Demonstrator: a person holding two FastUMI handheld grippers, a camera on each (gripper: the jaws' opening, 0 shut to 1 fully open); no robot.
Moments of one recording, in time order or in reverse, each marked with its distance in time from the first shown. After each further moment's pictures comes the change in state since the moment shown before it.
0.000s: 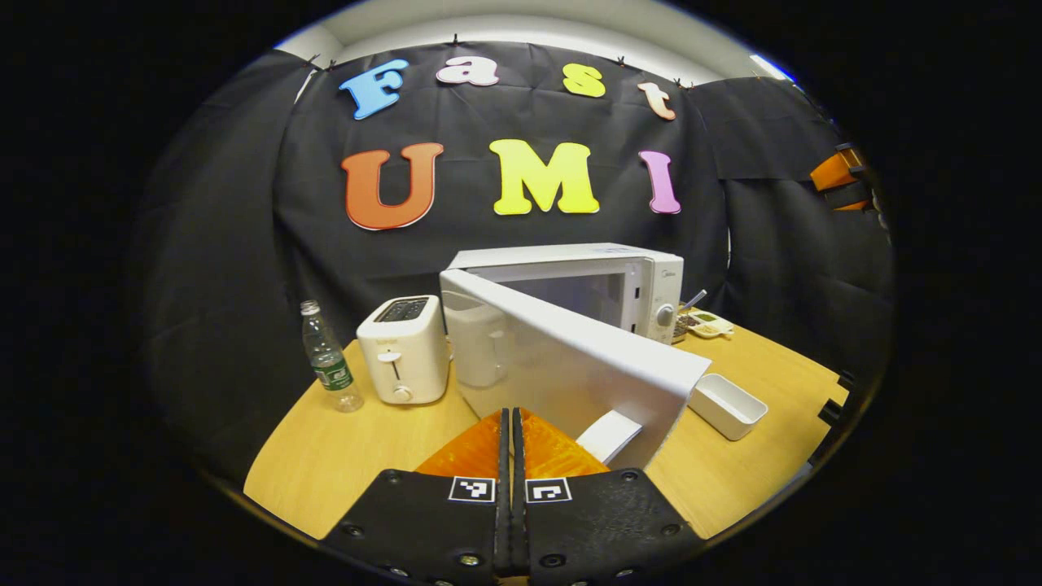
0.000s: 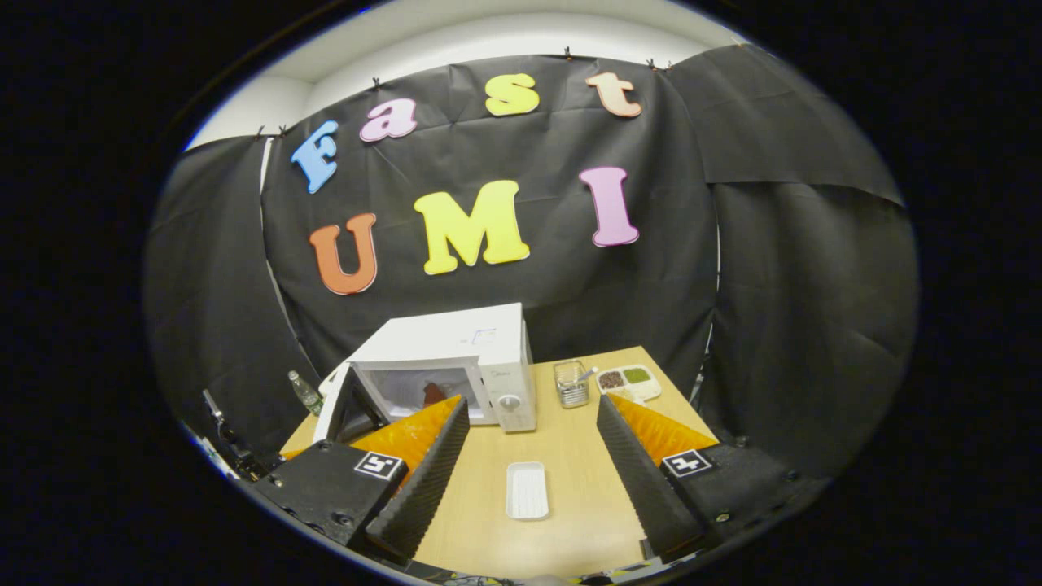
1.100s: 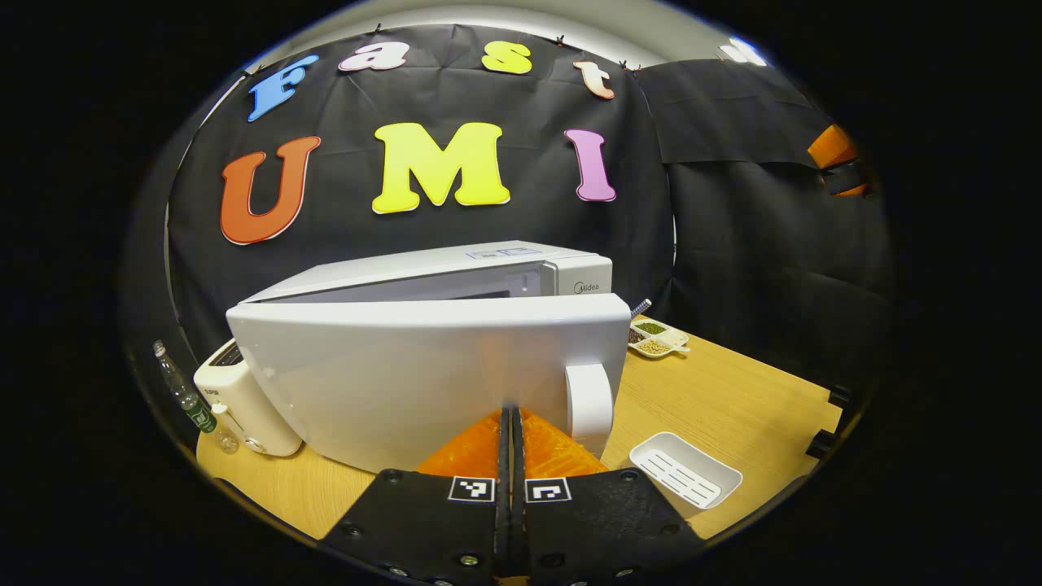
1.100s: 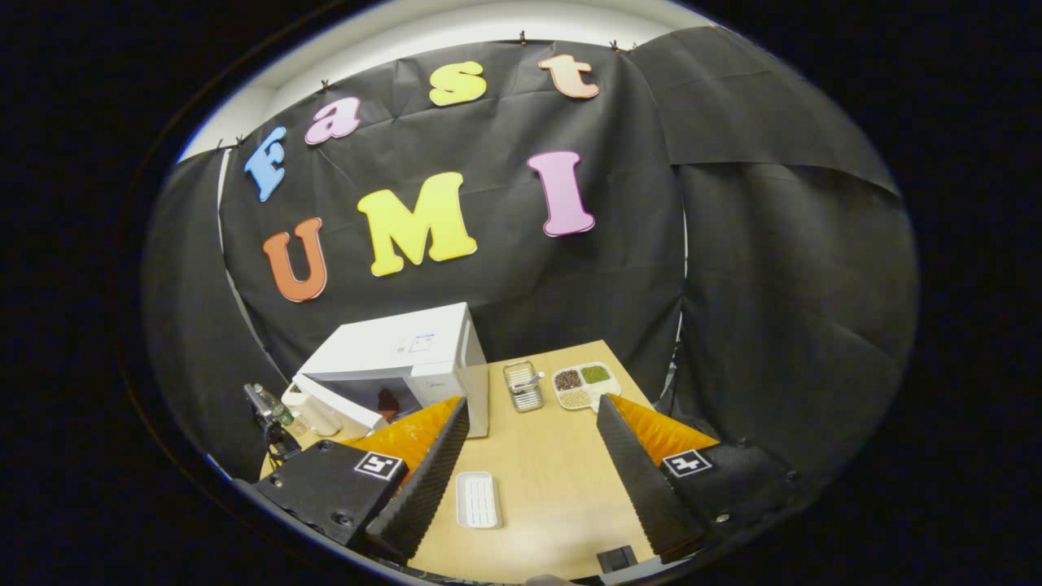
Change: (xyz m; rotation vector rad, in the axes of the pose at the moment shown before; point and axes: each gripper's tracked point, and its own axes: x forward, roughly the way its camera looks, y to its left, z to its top) left arm 0.158 -0.144 0.034 0.066 0.012 -0.208; right arm 0.045 -0.093 0.014 0.060 0.079 -0.090
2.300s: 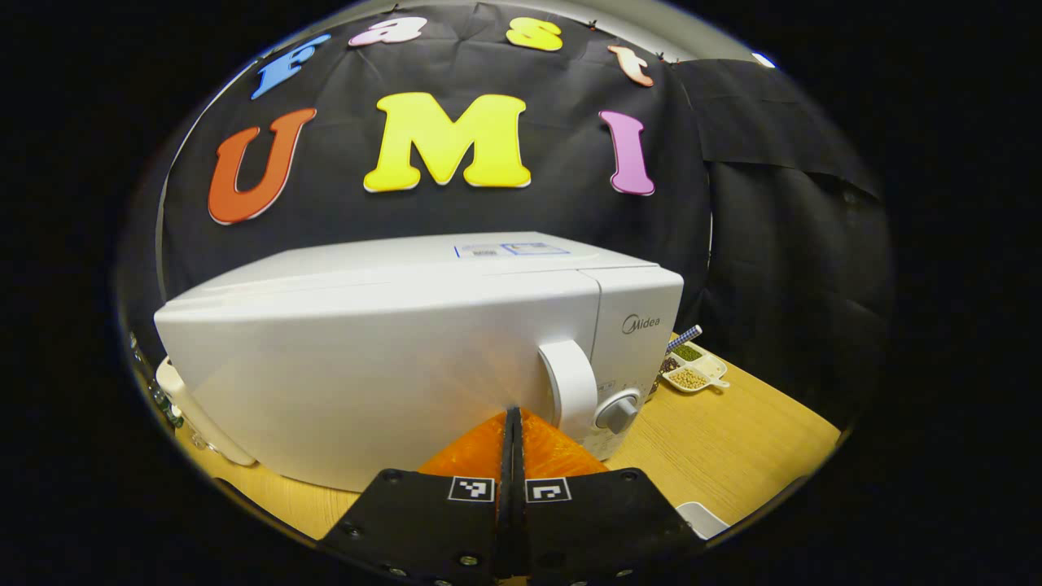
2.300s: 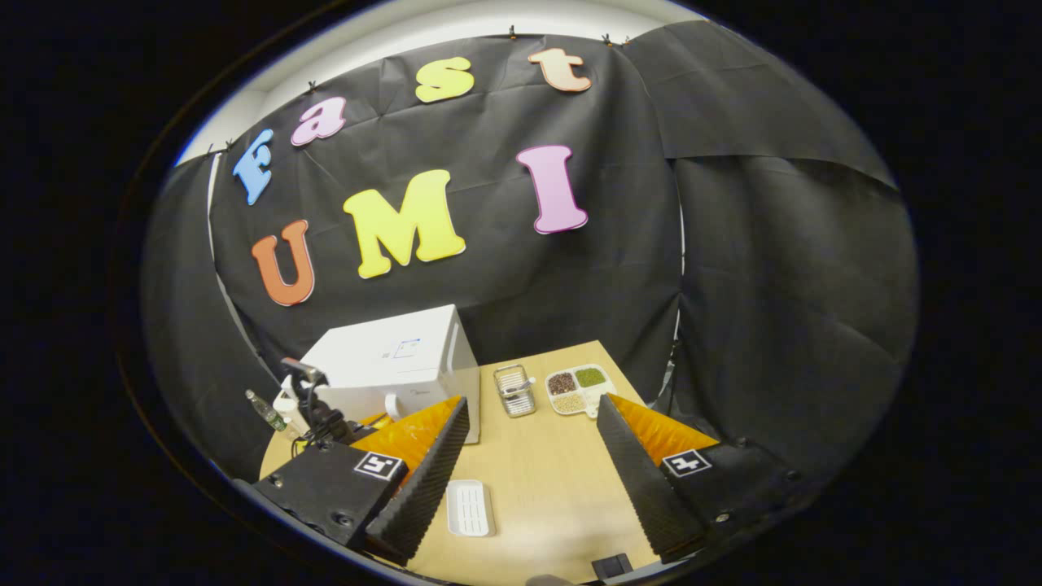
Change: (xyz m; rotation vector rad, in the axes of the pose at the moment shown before) left arm 0.098 0.004 0.018 -0.106 0.034 0.075; right arm 0.020 -0.002 0.006 0.008 0.006 0.006
